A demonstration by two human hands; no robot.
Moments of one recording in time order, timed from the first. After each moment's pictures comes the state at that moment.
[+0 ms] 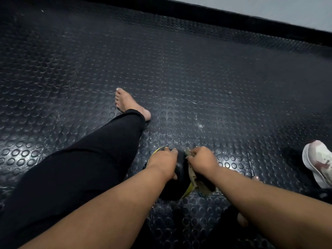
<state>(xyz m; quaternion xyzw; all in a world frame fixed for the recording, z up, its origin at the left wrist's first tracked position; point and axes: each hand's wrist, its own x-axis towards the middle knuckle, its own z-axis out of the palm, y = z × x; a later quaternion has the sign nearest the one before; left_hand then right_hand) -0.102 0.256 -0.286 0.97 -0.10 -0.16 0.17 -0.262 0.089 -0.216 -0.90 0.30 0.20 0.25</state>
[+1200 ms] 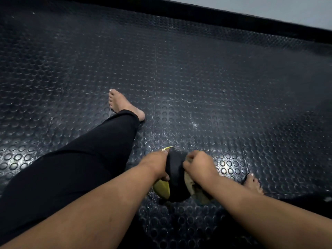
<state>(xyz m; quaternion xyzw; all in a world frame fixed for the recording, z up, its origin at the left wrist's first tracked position) -0.212 0.223 -0.240 0.88 -0.26 -0.39 0.09 -0.287 0.088 -0.213 -0.90 0.32 0.18 0.25</state>
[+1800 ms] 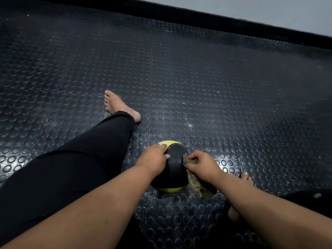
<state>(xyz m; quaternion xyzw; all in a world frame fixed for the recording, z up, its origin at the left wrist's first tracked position) -0.215 0.216 -0.239 0.91 -0.21 -0.31 0.20 -0.303 0.057 -0.215 -0.87 0.30 0.18 0.34</state>
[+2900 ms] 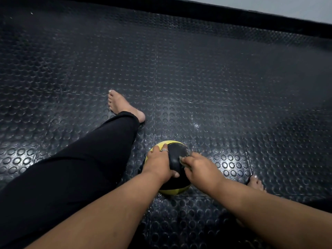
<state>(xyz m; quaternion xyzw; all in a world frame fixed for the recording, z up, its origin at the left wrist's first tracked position) -0.219 0.212 -0.231 0.90 -0.16 -0.37 0.17 -0.291 0.075 -0.215 -0.97 0.07 0.18 0.17</state>
